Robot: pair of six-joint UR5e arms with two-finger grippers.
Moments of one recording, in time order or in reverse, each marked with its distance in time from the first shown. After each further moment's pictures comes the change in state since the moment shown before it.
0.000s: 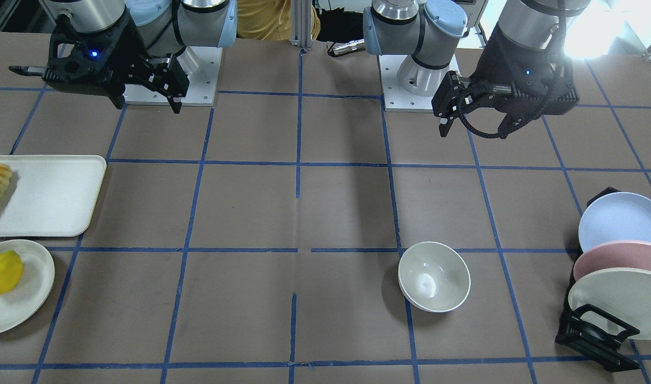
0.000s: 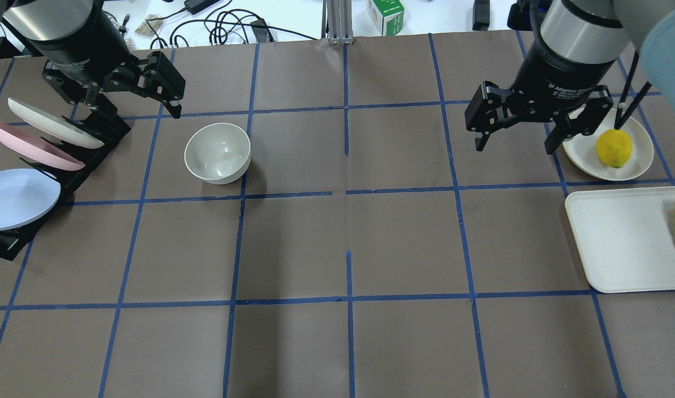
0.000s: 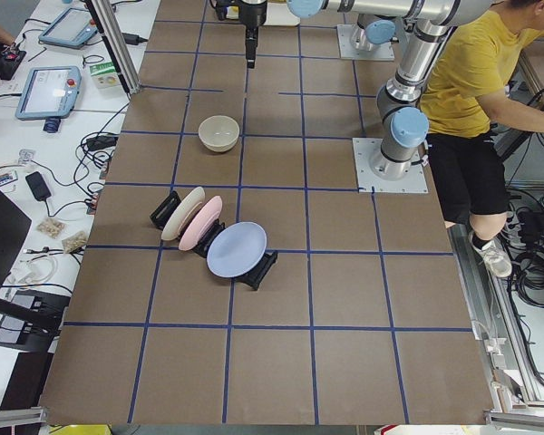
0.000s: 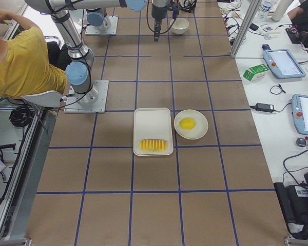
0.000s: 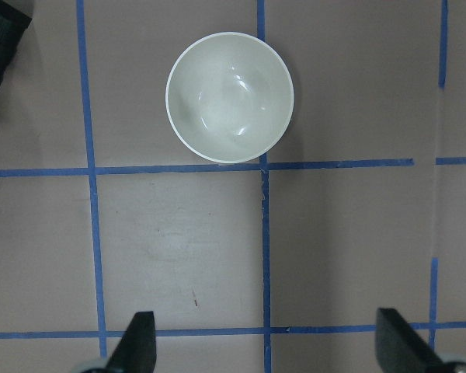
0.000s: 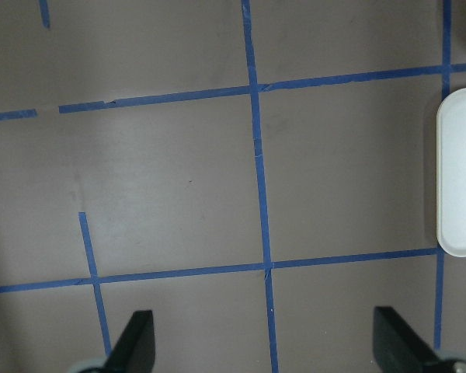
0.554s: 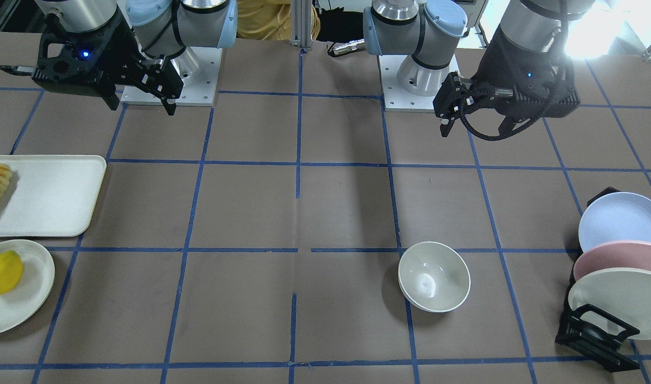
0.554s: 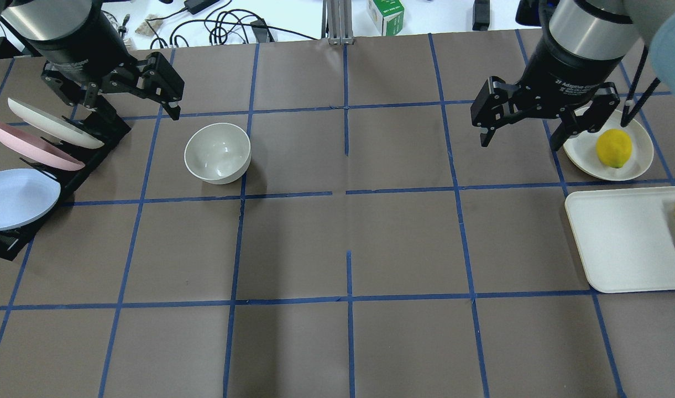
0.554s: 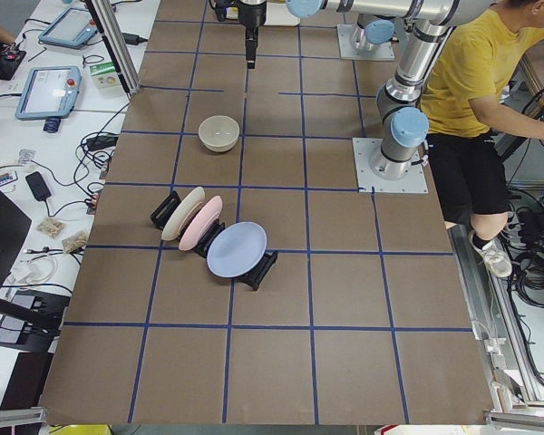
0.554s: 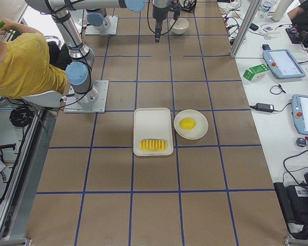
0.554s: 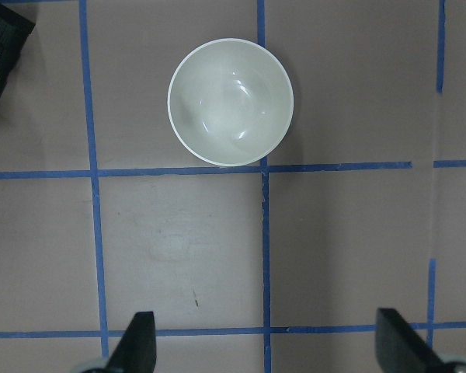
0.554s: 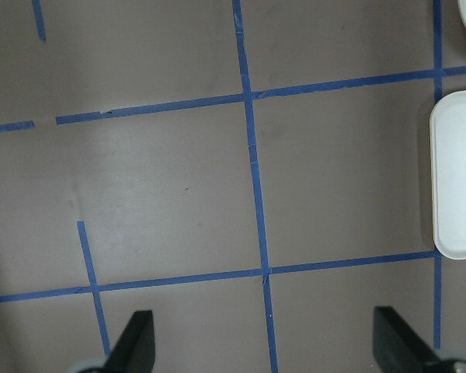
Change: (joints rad) left arm 0.012 -0.011 -0.003 -0.019 -0.001 0.005; right arm -0.015 0.000 0.001 -0.008 0.003 -0.004
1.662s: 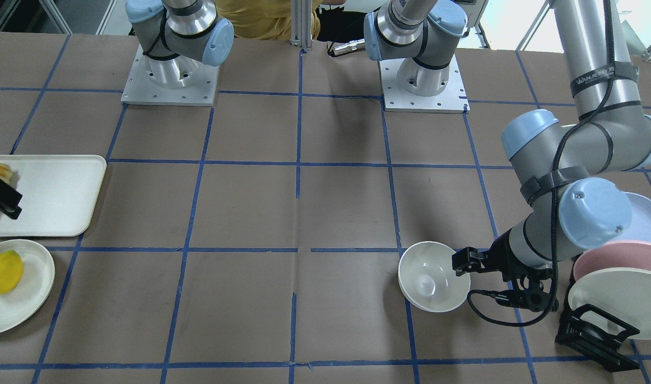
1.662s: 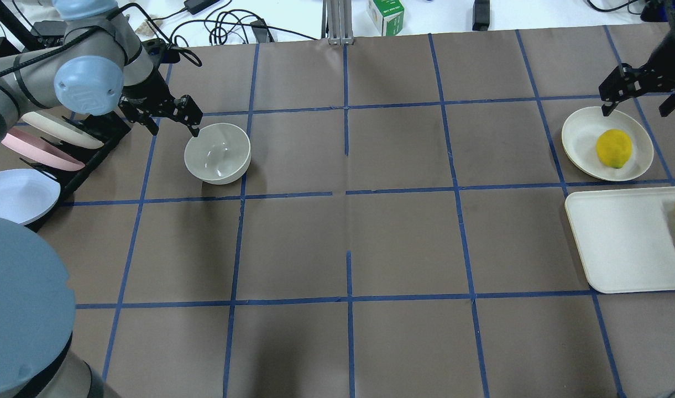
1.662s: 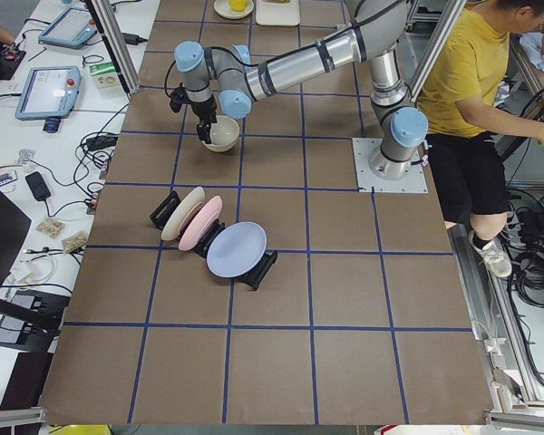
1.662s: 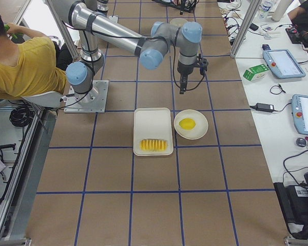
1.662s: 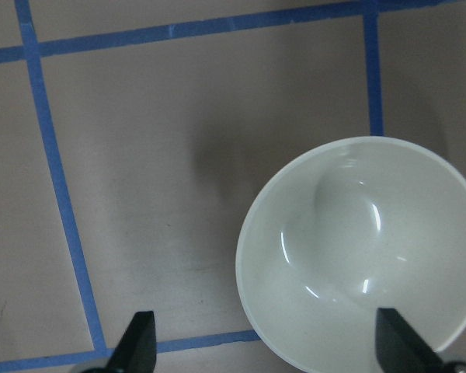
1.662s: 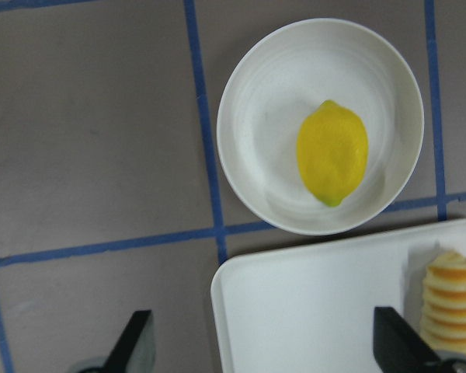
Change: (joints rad) left arm 0.123 -0.475 -0.023 0.413 -0.008 0.229; right arm -0.427 0.323 0.007 -0.438 -0.084 -0.439
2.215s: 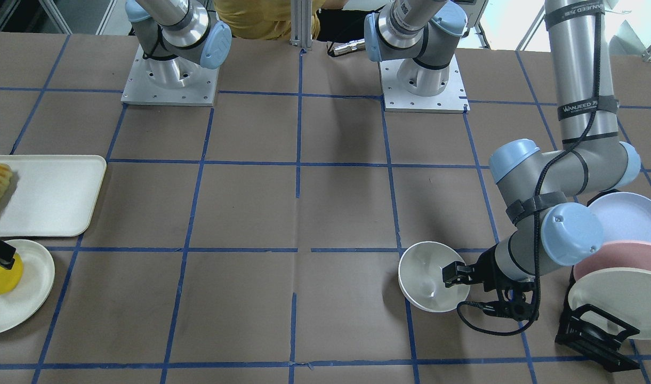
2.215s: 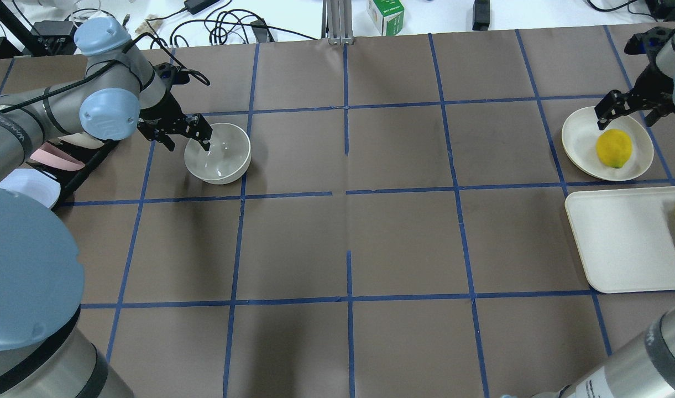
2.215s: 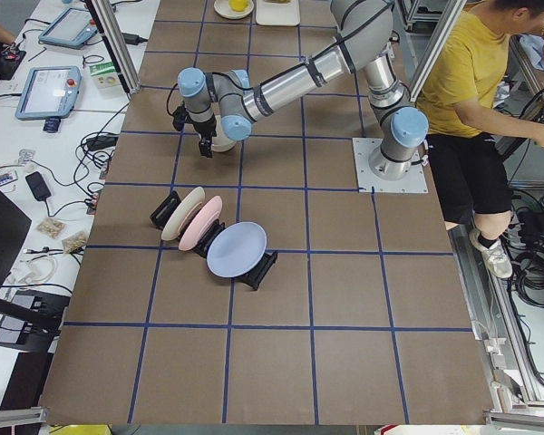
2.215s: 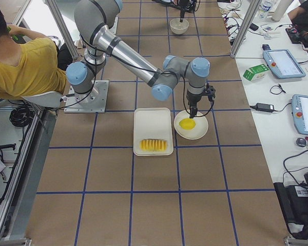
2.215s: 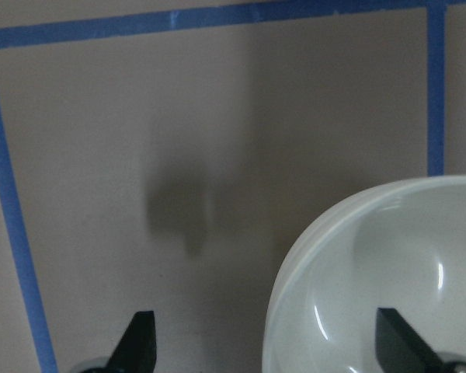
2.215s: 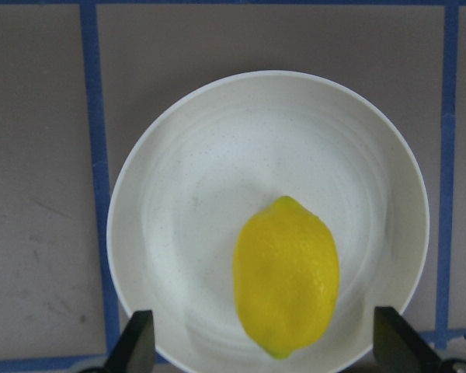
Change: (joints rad) left arm 0.013 -0.054 -0.078 0.132 -0.060 -0.006; right arm -0.043 0.226 -0.005 -0.229 -0.013 -0.126
